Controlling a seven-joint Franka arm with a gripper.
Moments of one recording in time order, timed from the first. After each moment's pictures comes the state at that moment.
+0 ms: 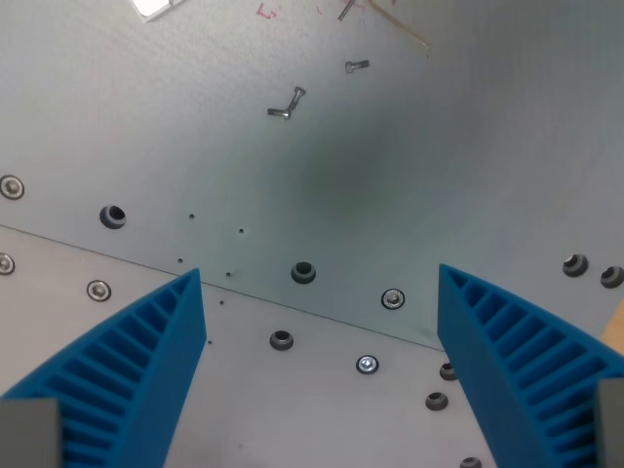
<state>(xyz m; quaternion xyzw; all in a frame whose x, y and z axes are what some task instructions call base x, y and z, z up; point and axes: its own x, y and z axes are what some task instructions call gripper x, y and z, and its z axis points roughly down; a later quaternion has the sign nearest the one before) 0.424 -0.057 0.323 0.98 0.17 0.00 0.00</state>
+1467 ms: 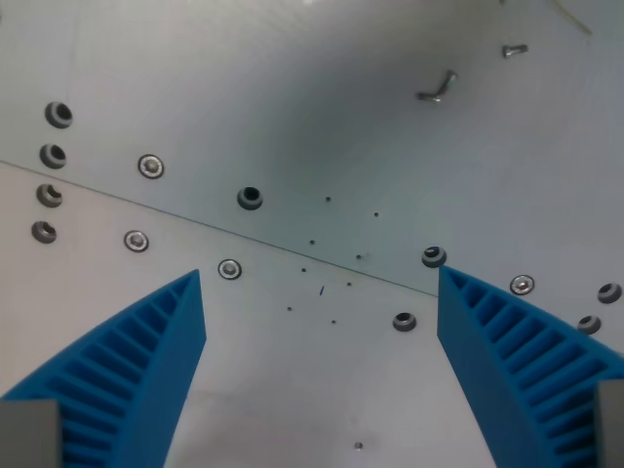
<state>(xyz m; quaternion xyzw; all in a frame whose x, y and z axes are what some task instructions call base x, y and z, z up) 0.405 0.039 0.322 0.98 0.18 -0.04 0.00</state>
